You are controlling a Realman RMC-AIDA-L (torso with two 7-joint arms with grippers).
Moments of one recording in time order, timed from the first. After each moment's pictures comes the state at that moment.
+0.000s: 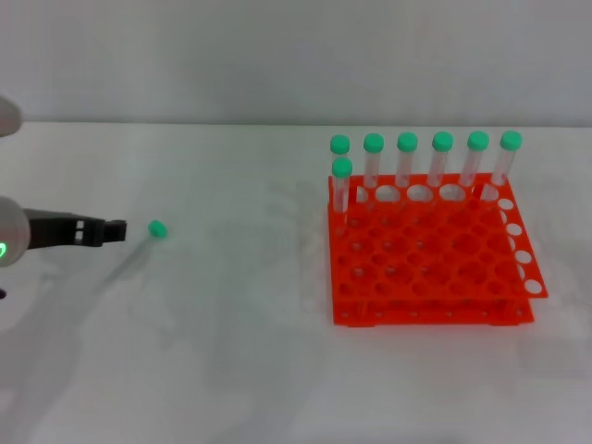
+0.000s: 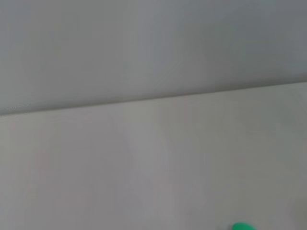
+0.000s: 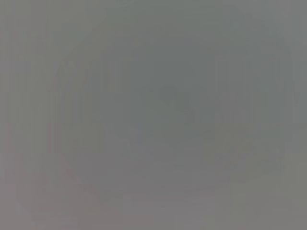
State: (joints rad) left arm -0.26 -2.08 1.39 1.45 2.69 0.96 -2.87; right arm 0.38 2.02 -1.61 -0.18 0.34 -1.27 0.21
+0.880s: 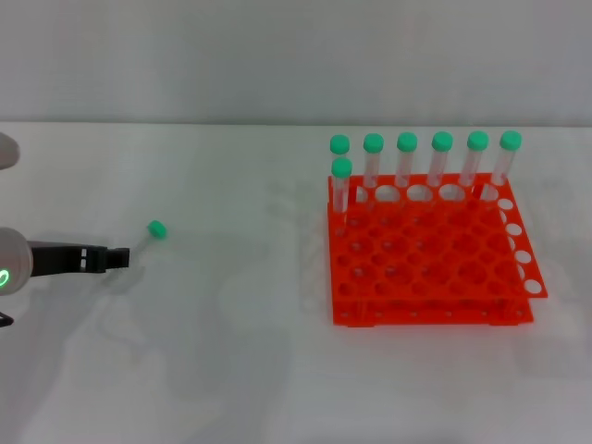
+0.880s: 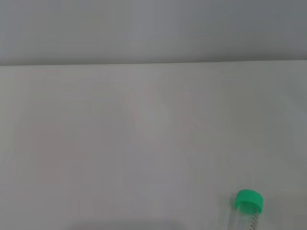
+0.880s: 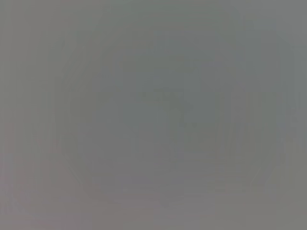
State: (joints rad) left arm -0.27 -2.08 1.33 1.28 2.59 0.90 -2.78; right arm 0.38 2.02 -1.61 -0.19 0.34 -1.27 0.21
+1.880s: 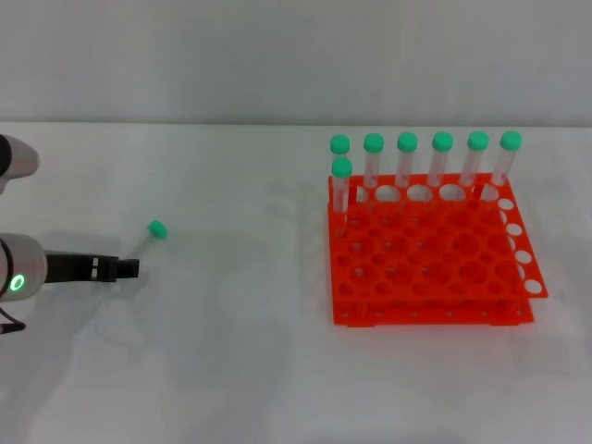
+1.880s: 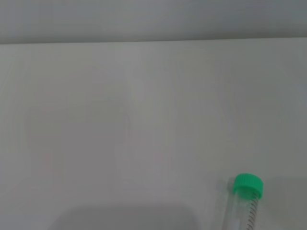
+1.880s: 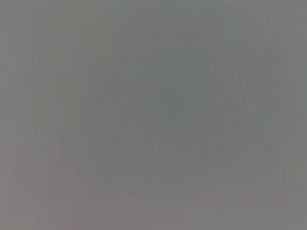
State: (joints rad) left arm -0.32 -2.08 1.33 1.20 2.60 0.90 -2.78; right arm 0.38 2.02 -1.61 -0.19 0.34 -1.27 0.21
